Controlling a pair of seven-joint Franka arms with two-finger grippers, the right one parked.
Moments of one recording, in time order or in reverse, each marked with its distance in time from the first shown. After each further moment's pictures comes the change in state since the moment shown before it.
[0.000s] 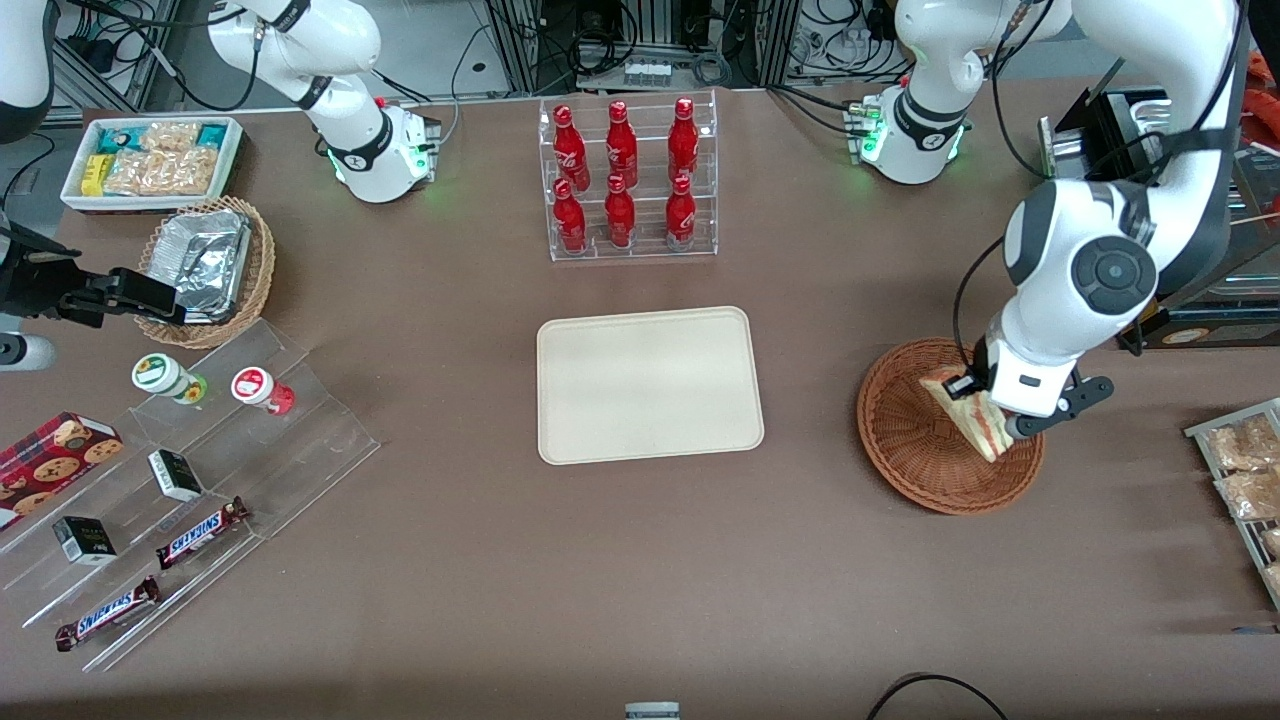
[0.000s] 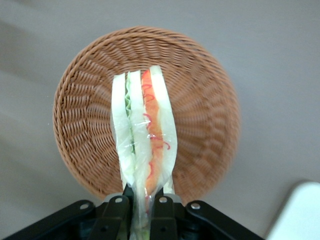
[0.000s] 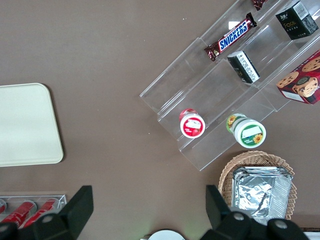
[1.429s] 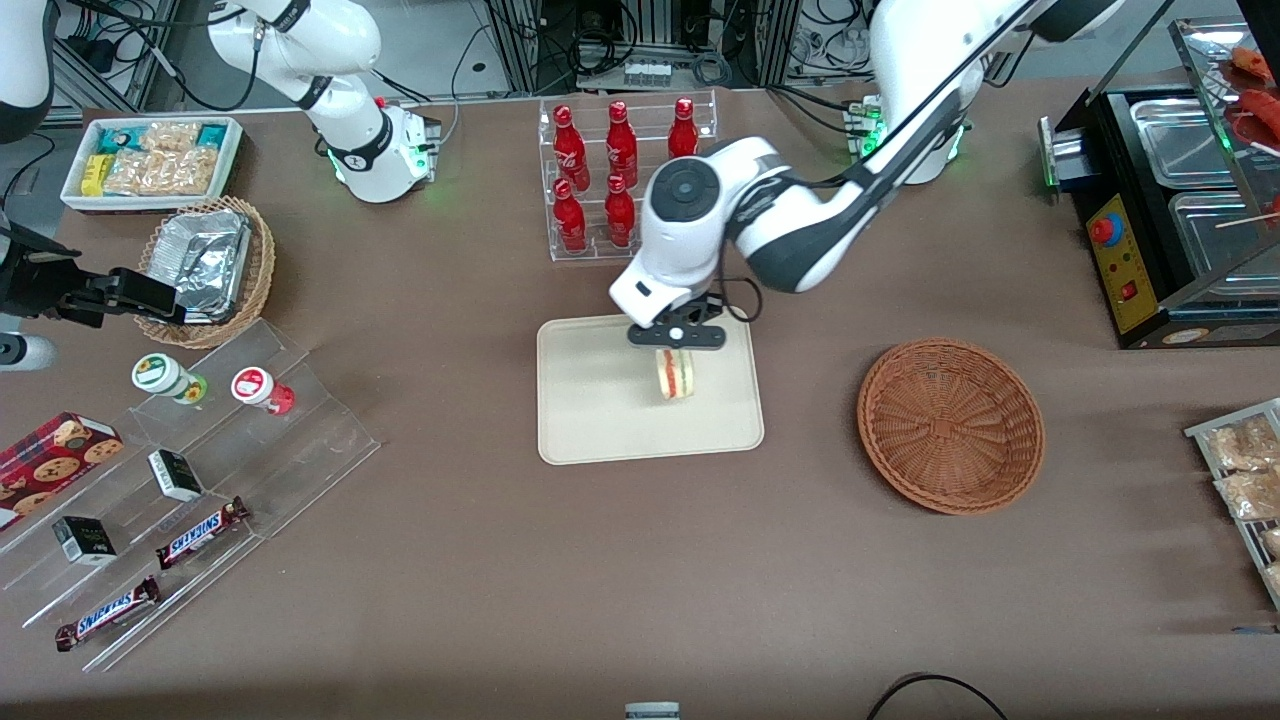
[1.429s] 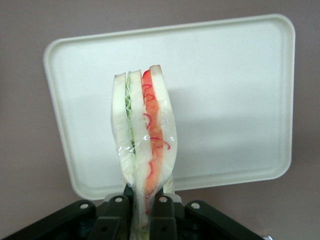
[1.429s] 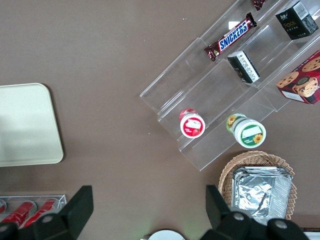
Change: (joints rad) arm -0.250 0.415 -0.479 0.266 0.247 0.049 -0.339
